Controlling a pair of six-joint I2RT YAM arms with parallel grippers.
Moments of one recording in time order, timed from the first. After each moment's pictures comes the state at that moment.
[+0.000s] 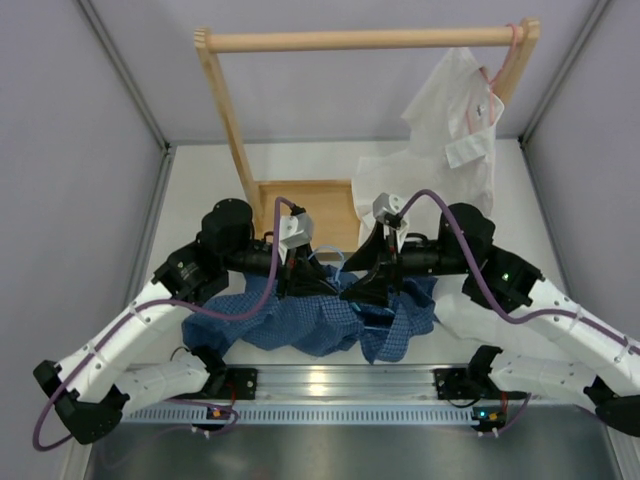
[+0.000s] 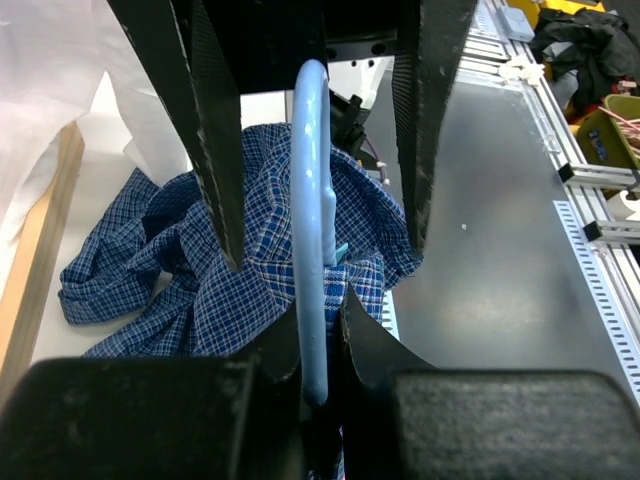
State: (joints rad) left arm -0.76 0.97 1.11 -0.41 0.92 -0.02; right arm 0.90 0.94 1.08 -0.28 -0.65 0.22
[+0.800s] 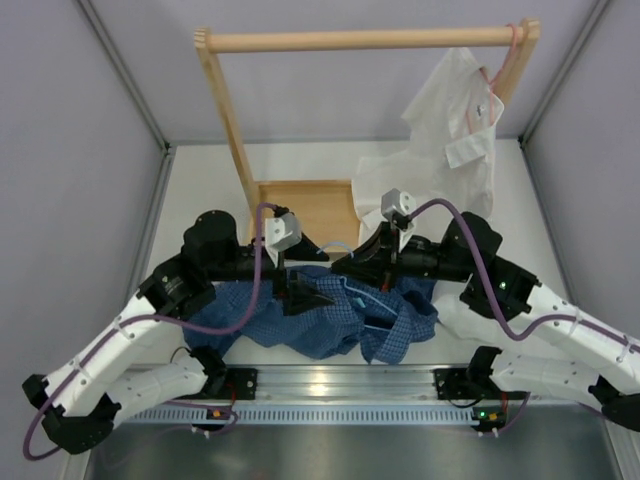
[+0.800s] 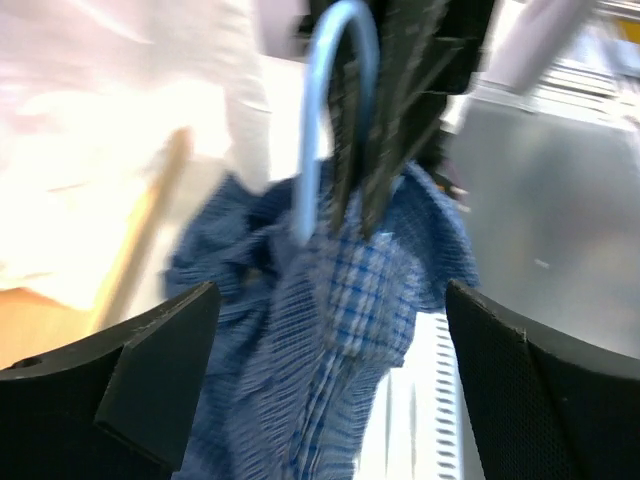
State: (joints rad) left arm -0.79 0.89 1.08 -0.40 0.74 -0.03; right arm 0.99 0.94 1.04 -0.06 -0.47 0.22
